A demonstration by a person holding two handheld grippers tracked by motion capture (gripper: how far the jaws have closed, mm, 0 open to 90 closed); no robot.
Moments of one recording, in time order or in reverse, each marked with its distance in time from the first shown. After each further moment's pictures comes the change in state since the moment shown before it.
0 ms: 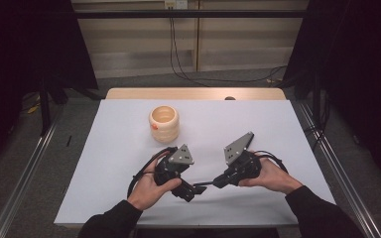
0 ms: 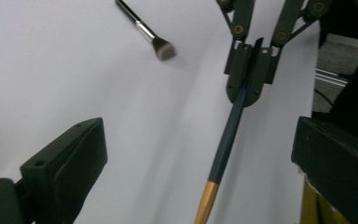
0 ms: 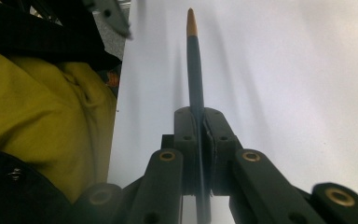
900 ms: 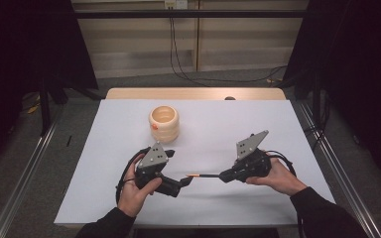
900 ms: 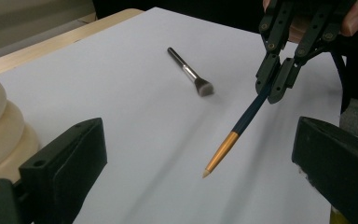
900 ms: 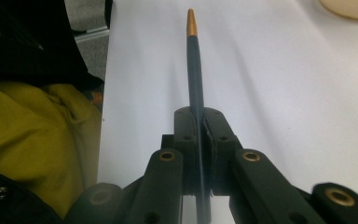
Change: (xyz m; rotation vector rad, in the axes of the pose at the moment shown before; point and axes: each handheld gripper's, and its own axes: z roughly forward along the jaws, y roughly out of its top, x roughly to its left) left arm 0.008 -0.029 -0.034 -0.246 0.126 -0.093; right arm 0.001 -0.017 -0.019 -0.108 -0.083 0.066
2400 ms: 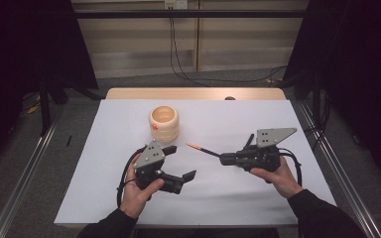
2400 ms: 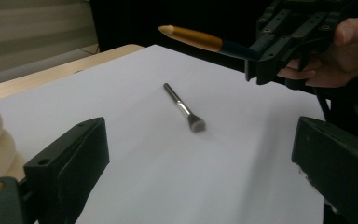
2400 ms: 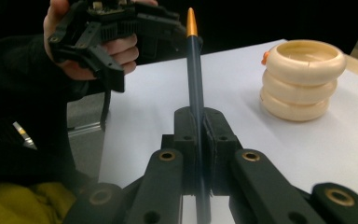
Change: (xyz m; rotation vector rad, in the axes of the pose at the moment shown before) left arm -0.005 0.005 -0.001 -0.137 -0.003 -0.054; right arm 0.004 0.001 -0.027 -0.441 -0.086 0.017
